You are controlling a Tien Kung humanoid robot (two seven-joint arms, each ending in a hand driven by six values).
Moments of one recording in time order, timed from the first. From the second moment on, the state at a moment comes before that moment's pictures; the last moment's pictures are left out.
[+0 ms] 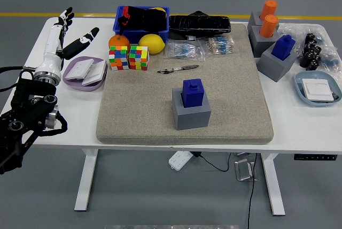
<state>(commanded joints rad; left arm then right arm) -0.64 0.34 -0.80 -0.91 0.88 0.48 -0.27 0.12 -0.38 1.88 0.18 -1.62 0.16 -0.23</state>
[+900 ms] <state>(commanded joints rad) -0.64 0.38 -0.84 -0.90 0.94 0.47 -0.24 0.11 -0.36 1.91 0.18 -1.64 0.16 -0.23</state>
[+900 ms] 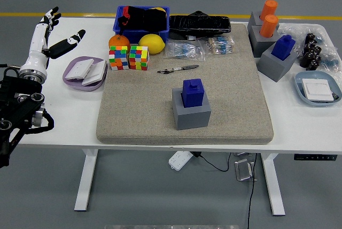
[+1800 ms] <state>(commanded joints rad) -0.66 0.40 -0.85 -0.92 0.97 0.46 -0.22 0.13 -0.36 1.94 0.18 -1.65 0.16 -0.23</state>
